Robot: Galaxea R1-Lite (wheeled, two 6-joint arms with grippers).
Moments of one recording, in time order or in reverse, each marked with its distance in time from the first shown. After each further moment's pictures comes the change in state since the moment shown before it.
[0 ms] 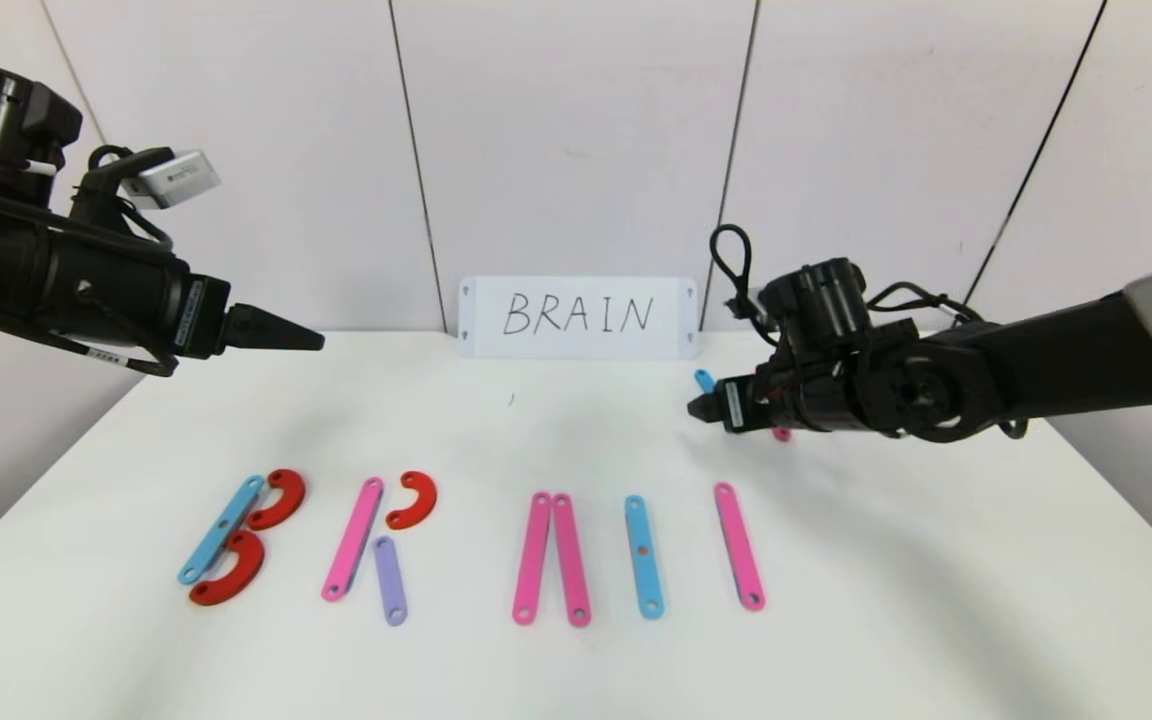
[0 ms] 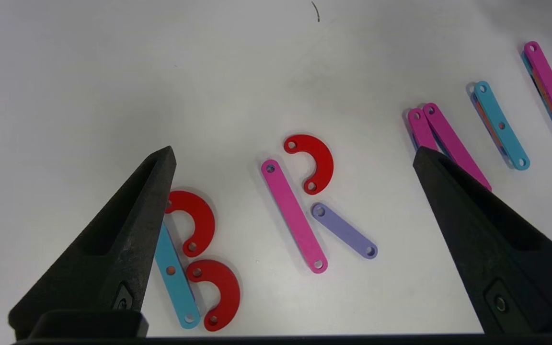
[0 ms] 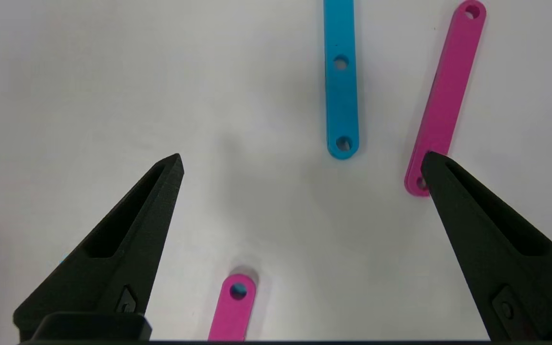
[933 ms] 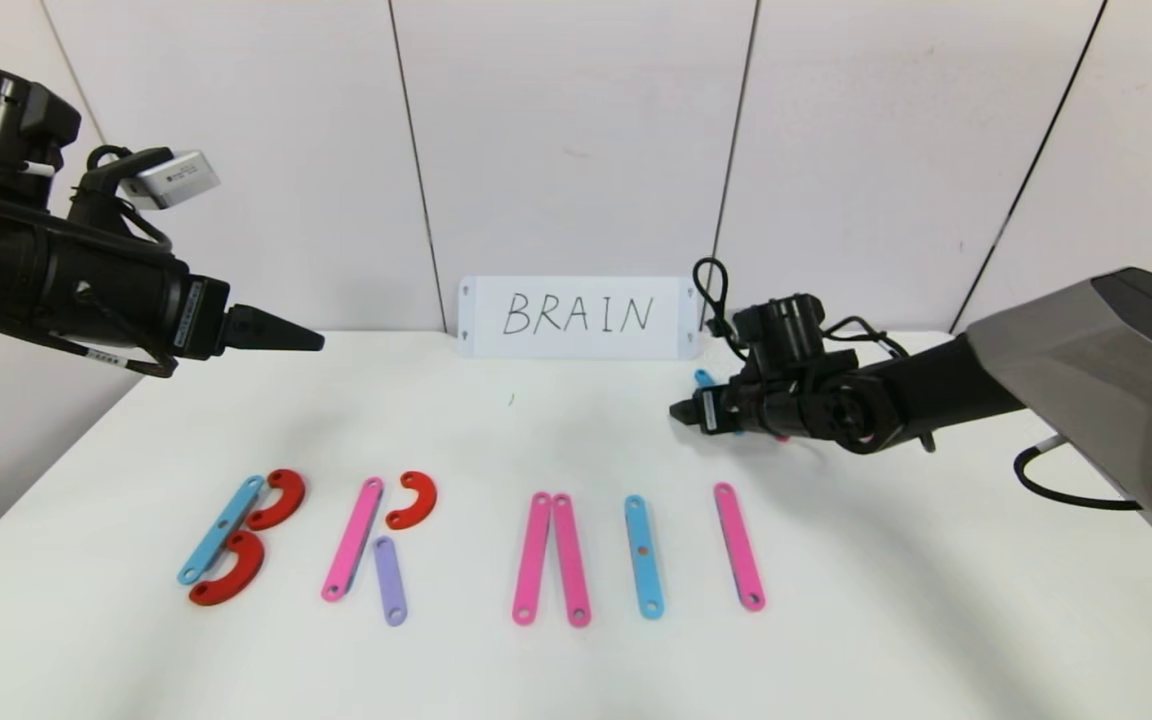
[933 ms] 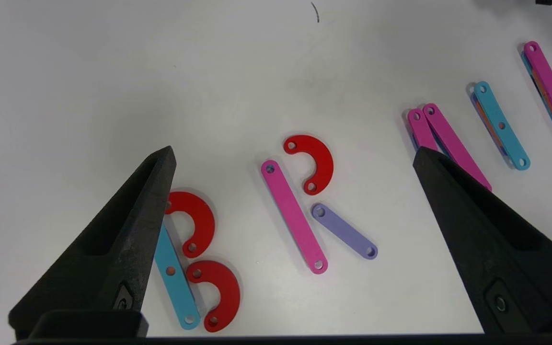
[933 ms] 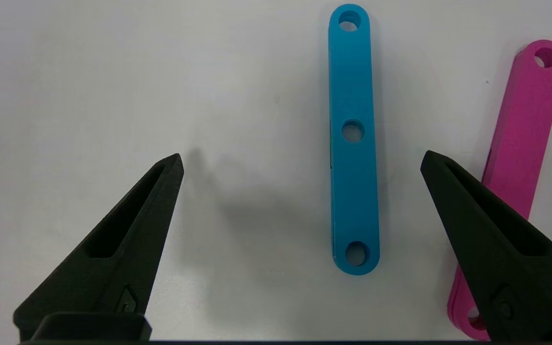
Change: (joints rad) left arm -0.001 -0.004 0.008 -0.008 0.000 0.001; right arm -0.046 0.220 -0.108 -0.162 0.060 -0.022
